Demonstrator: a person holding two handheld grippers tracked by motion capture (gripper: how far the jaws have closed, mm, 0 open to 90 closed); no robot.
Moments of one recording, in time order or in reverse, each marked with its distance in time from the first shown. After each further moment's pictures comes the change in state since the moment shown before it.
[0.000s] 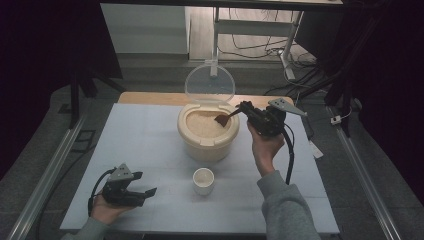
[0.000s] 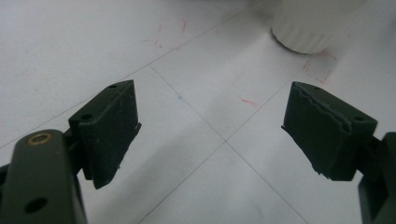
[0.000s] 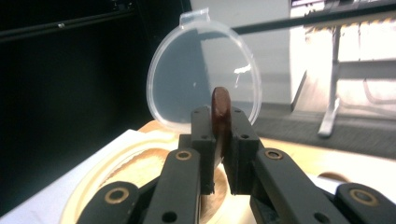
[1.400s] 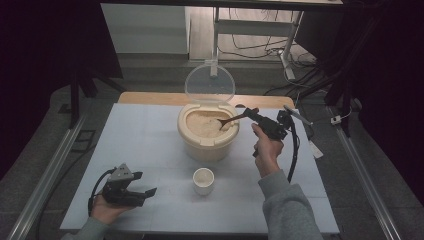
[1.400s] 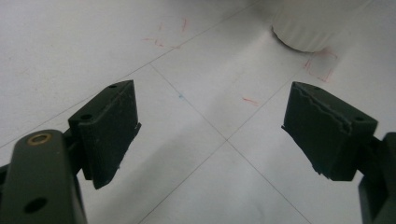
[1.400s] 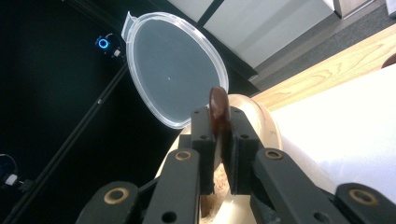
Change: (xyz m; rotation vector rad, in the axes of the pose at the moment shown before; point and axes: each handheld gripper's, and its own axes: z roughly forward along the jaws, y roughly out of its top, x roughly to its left) left arm 0.001 0.000 0.000 0.004 0.001 0.000; right arm -0.043 -0.024 0.000 0.022 0.070 0.631
